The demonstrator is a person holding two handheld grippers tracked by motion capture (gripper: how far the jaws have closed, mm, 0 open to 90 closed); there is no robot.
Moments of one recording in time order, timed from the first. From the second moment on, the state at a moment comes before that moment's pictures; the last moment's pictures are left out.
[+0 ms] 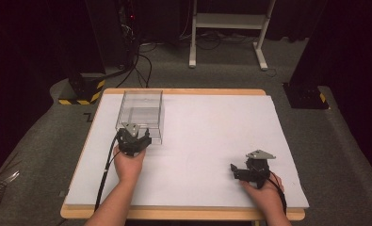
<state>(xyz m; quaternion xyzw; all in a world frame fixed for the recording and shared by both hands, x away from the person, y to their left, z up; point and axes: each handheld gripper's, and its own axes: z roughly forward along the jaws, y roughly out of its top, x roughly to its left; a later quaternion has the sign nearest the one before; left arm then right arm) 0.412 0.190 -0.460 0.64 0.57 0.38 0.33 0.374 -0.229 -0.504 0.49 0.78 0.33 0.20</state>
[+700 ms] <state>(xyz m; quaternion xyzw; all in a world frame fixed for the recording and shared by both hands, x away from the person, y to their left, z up) 0.405 0.188 -0.461 0.64 0.57 0.39 0.34 0.374 -0.229 -0.504 0.49 0.78 0.33 0.20</state>
